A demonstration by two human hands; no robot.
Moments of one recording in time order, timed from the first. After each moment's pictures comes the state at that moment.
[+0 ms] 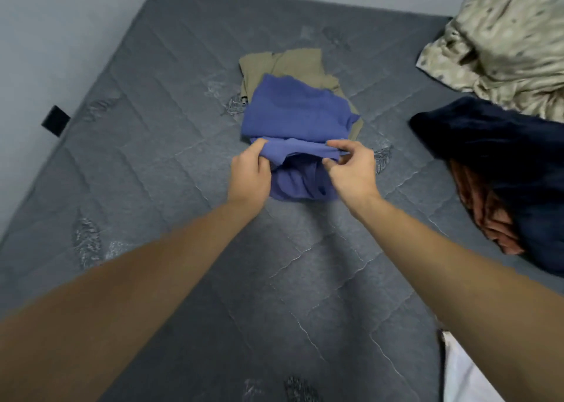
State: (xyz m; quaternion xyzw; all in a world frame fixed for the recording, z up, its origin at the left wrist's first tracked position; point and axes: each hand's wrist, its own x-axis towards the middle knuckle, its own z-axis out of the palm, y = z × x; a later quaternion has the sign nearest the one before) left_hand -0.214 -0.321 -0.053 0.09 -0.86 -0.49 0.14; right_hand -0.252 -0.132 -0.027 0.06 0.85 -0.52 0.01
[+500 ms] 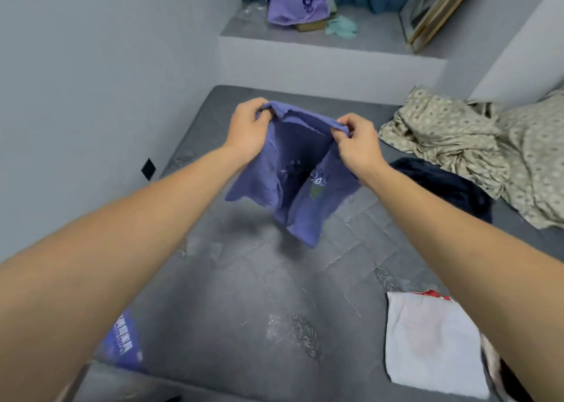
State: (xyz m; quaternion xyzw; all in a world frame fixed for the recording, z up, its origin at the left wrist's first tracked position) left_hand -0.091 -0.347 0.348 0.04 -0.83 -0.53 0.17; right_hand -0.120 -0.120 0.331 -0.08 0.86 -0.50 -0.06
